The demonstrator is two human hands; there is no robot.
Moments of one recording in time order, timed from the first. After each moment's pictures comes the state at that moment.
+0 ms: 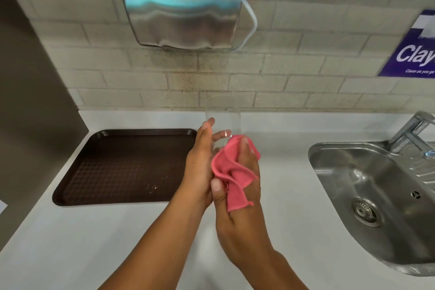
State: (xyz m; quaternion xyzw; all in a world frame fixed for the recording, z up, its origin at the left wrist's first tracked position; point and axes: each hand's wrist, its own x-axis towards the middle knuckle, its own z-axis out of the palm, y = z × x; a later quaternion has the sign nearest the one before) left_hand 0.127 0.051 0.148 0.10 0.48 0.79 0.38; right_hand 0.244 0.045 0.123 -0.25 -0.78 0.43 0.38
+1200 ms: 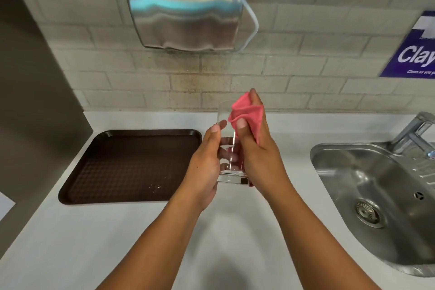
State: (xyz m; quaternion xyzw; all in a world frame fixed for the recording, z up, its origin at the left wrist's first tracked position) left_hand 0.125 0.046 0.142 0.22 0.52 0.73 0.38; right_hand 0.218 0.116 0.180 -0.25 -0.73 0.54 0.34
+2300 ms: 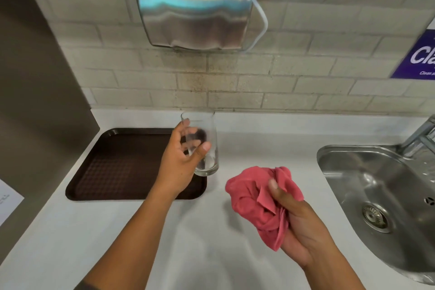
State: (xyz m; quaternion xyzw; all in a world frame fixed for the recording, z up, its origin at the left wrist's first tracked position) left_hand 0.046 0.018 0.088 0.33 0.65 0.67 0.17; right_hand 0.292 0.112 0.107 -0.24 -0.27 0.91 0.22
